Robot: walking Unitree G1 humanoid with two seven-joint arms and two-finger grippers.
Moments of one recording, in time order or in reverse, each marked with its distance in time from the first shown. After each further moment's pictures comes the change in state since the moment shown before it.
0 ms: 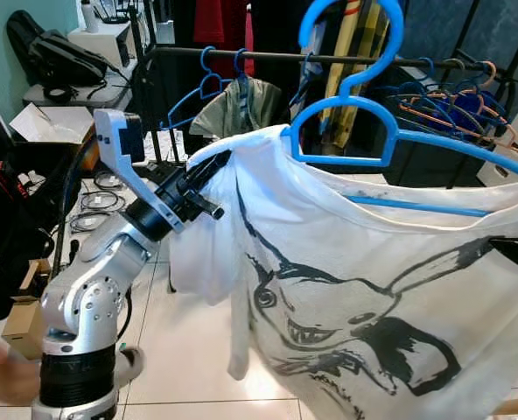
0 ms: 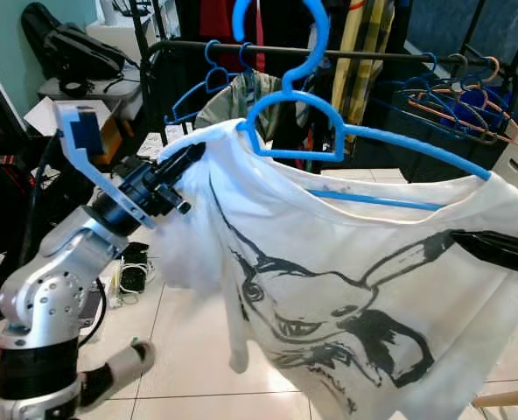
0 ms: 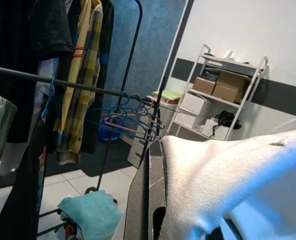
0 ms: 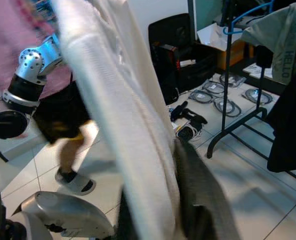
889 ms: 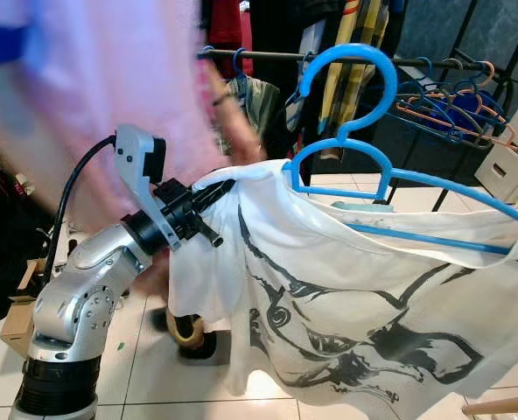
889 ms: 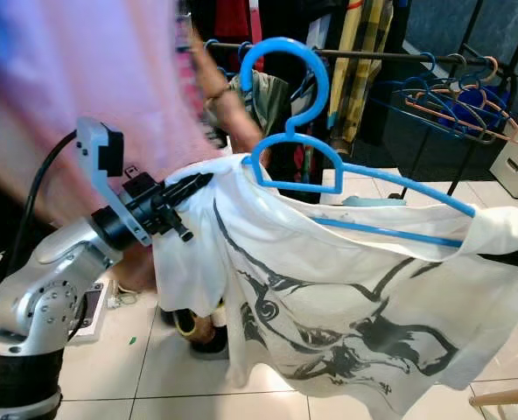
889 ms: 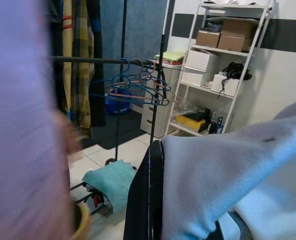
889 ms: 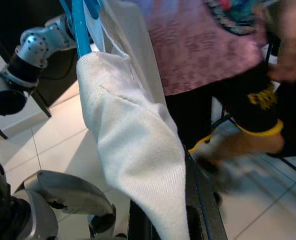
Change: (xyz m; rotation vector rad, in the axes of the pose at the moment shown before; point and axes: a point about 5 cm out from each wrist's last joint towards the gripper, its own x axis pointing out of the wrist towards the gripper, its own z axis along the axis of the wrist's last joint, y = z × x) left arm -0.008 0.000 -0.013 0.165 0.161 -0.058; right arm -0.001 0.003 0.008 -0.037 0.096 0.024
